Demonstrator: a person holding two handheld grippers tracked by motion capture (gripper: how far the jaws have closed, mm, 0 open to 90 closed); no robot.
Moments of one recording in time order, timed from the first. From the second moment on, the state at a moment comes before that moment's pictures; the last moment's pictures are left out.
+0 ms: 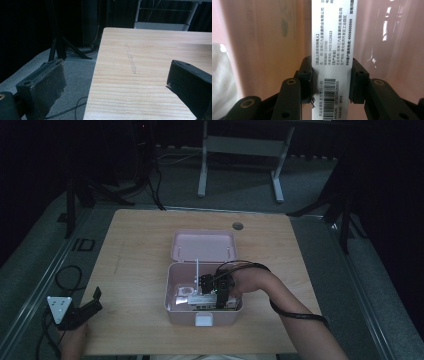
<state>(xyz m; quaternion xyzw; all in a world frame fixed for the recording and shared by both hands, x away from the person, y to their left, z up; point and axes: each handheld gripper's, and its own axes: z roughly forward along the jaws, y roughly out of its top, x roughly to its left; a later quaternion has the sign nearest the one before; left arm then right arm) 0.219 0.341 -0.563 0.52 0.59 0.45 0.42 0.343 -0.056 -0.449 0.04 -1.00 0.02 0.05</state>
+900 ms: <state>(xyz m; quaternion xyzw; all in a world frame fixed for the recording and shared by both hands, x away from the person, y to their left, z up) 0.219 0.341 -0.563 0.52 0.59 0.45 0.42 0.345 -0.092 -0.385 0.00 -0.99 -0.12 0.01</state>
